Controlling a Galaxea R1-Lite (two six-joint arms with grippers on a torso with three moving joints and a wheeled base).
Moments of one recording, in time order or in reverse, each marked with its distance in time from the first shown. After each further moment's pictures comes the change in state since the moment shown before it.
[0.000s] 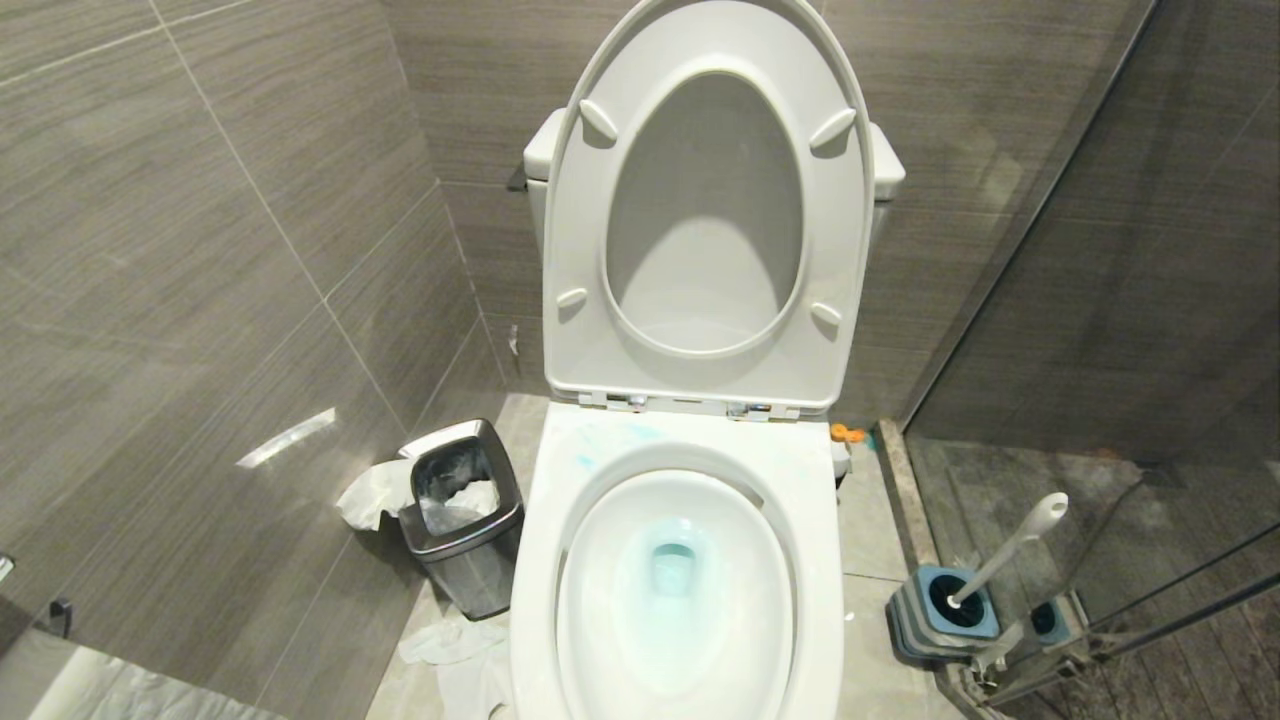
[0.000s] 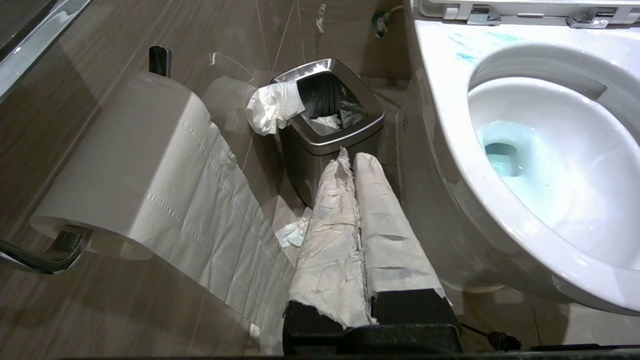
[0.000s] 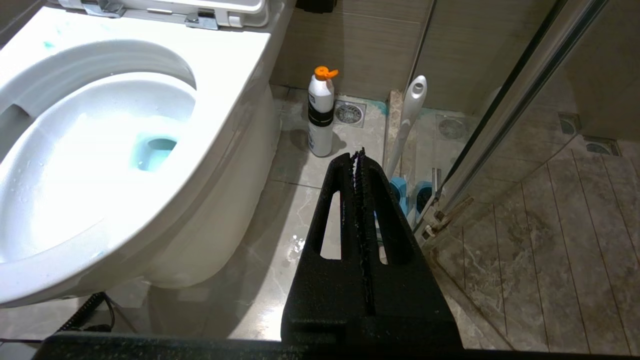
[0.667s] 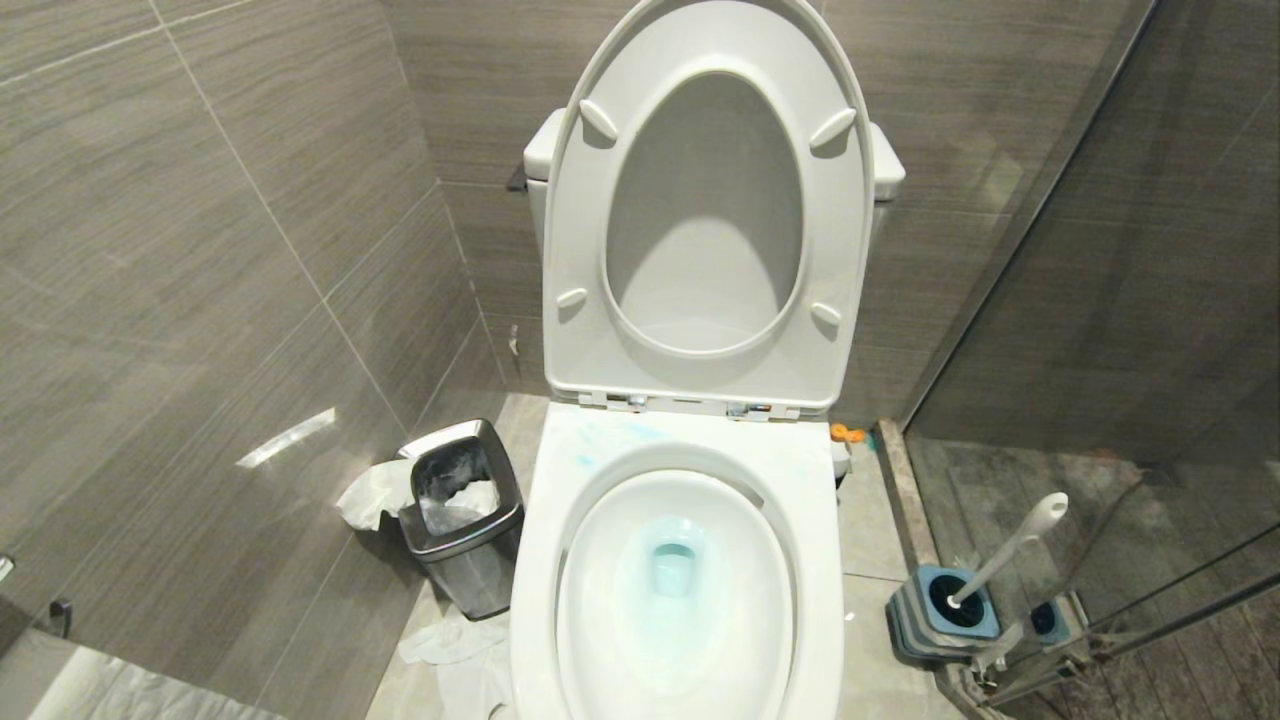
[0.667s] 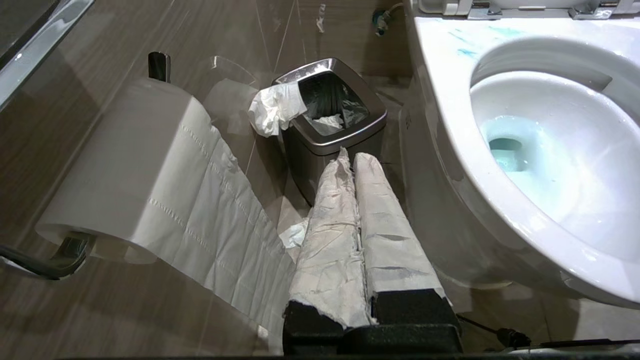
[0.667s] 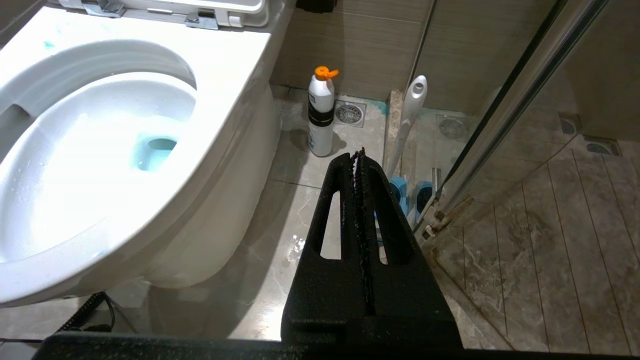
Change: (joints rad) left arm 0.000 0.000 0.000 0.000 -0.007 0.035; right arm 0.000 0.000 0.000 0.000 0.000 0.000
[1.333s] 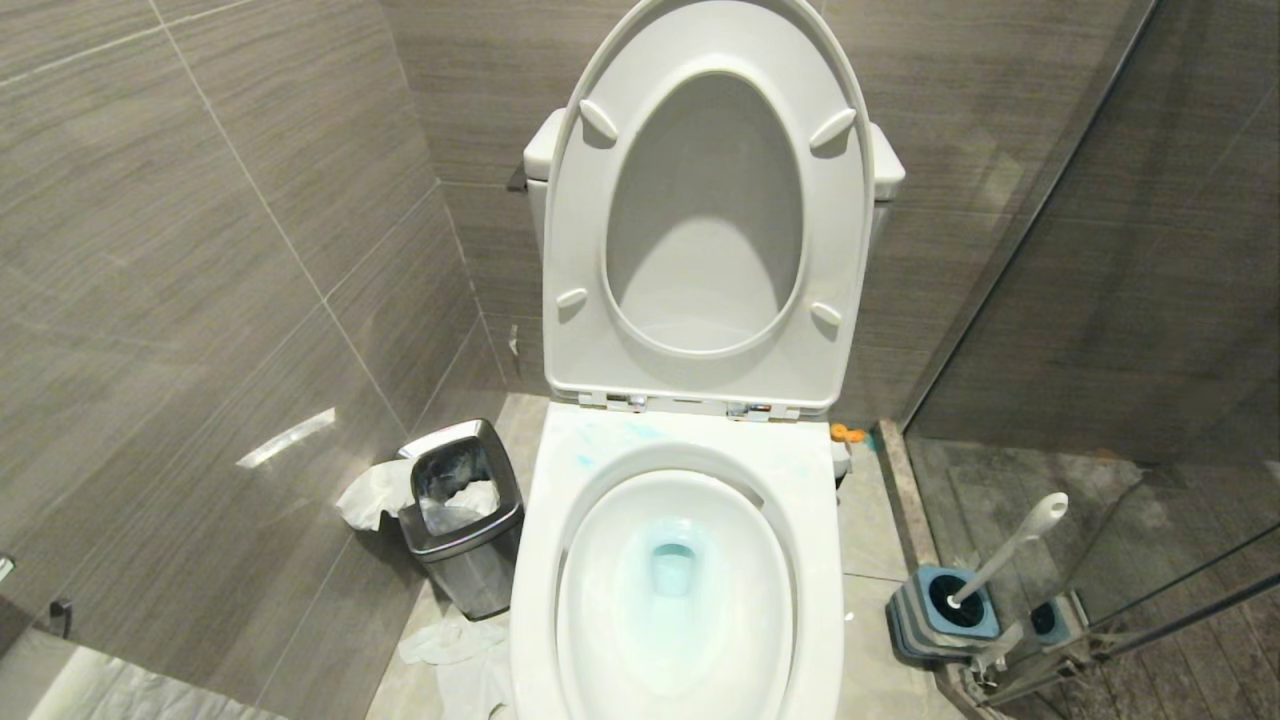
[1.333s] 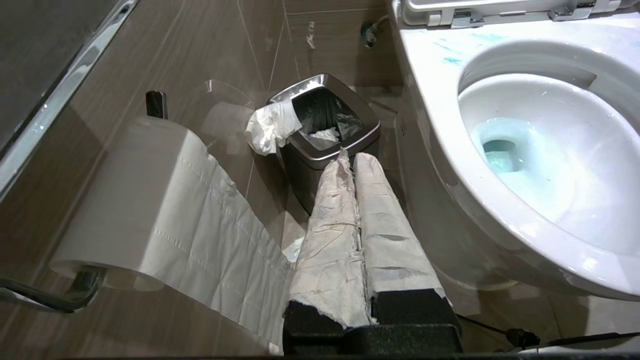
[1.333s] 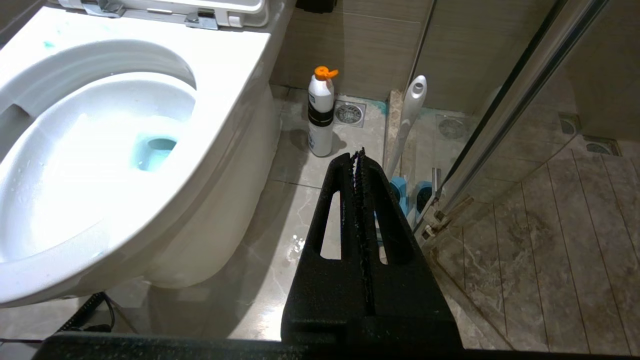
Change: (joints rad) left arm 0.000 0.000 -0.051 0.013 -0.040 0.055; right arm 0.000 0.000 0.000 0.000 0.000 0.000
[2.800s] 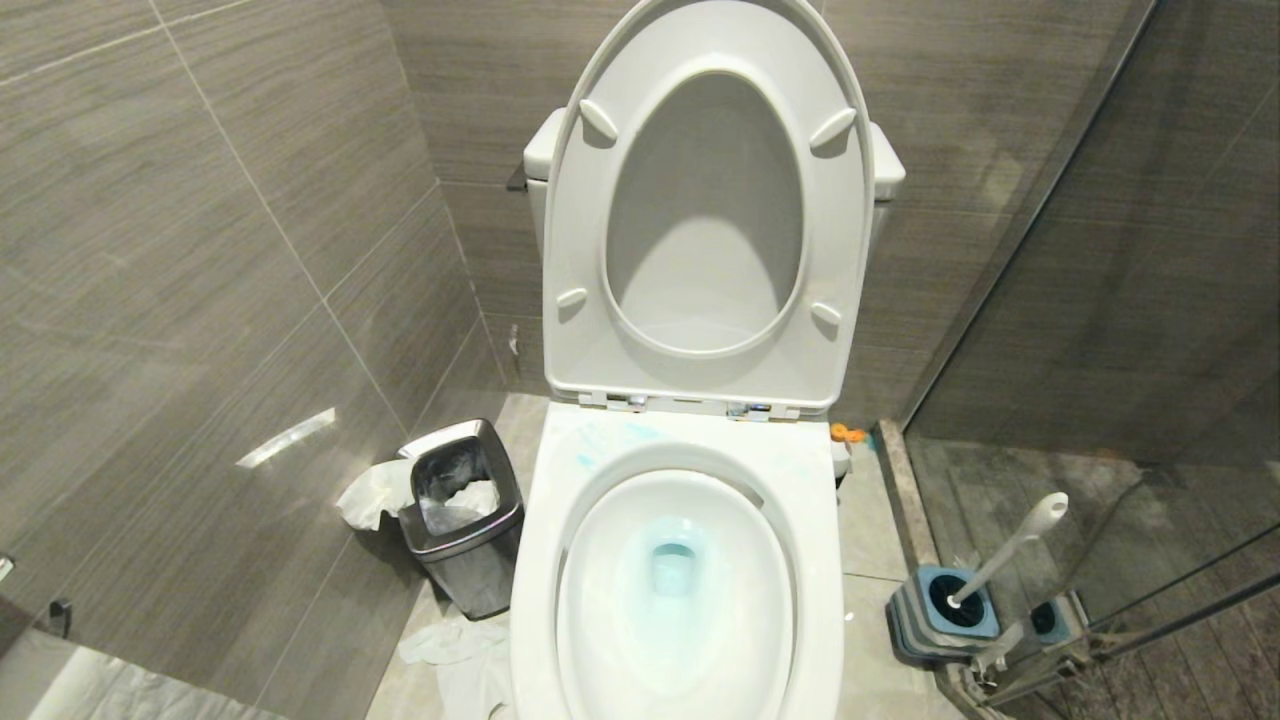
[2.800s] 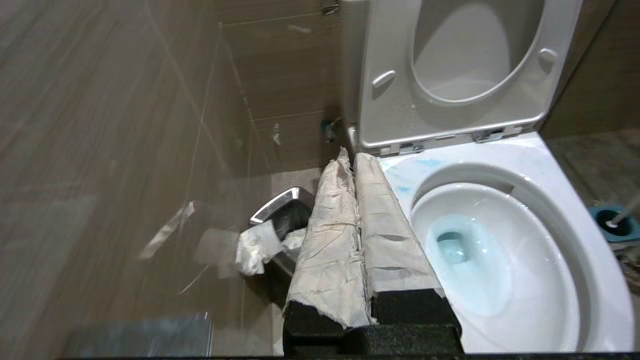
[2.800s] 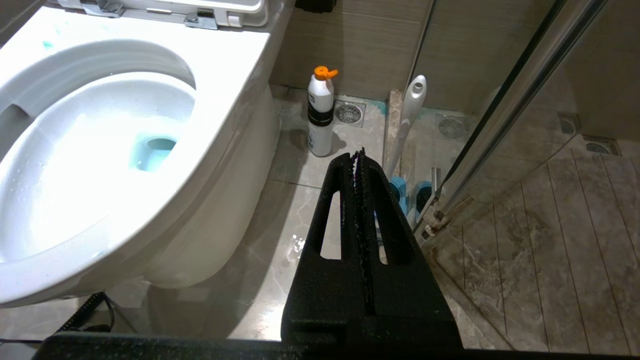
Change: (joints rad) left arm -0.019 0.637 -0.748 0.060 -0.161 0.023; right arm 0.000 0.000 0.000 0.000 0.000 0.000
